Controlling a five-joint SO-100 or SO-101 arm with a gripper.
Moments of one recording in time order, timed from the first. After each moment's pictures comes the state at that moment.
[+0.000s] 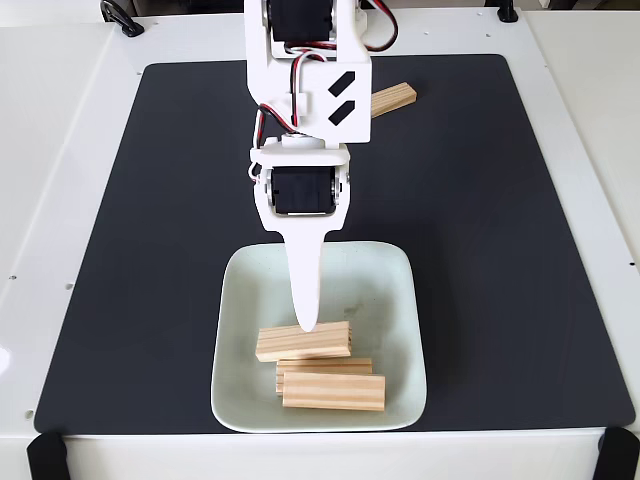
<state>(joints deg) -9.2 41.2 25.8 62.8 2.6</state>
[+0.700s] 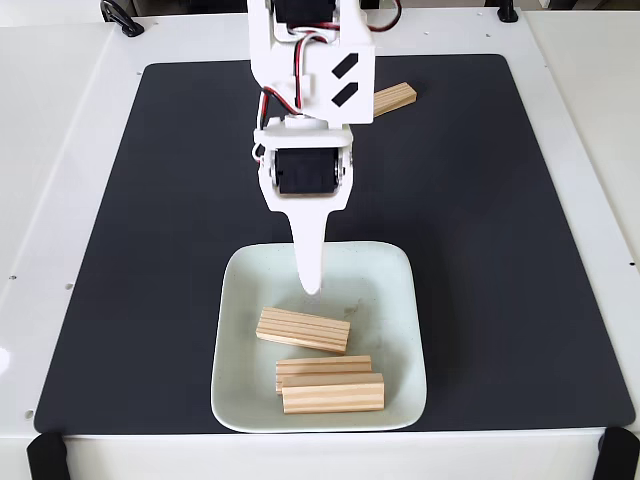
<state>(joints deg) -9.3 51.6 39.8 62.8 2.6</state>
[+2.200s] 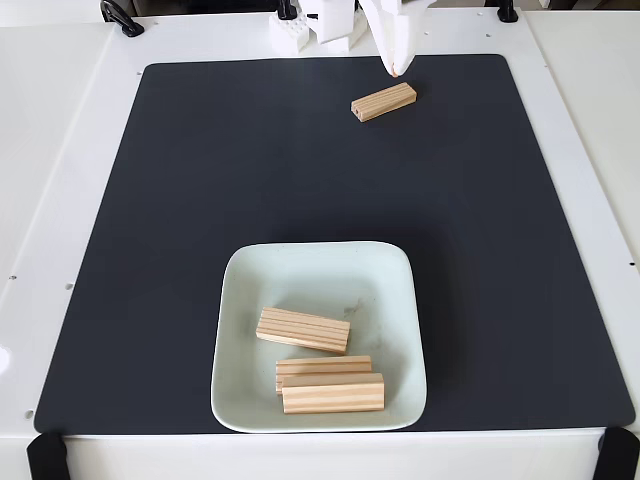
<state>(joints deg) -36.3 136.4 134.6 70.5 -4.4</state>
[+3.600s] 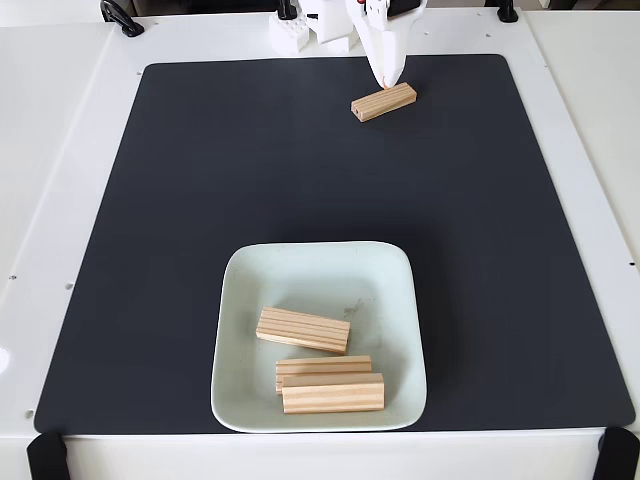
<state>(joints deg) -36.4 145.3 151.4 59.3 -2.5</state>
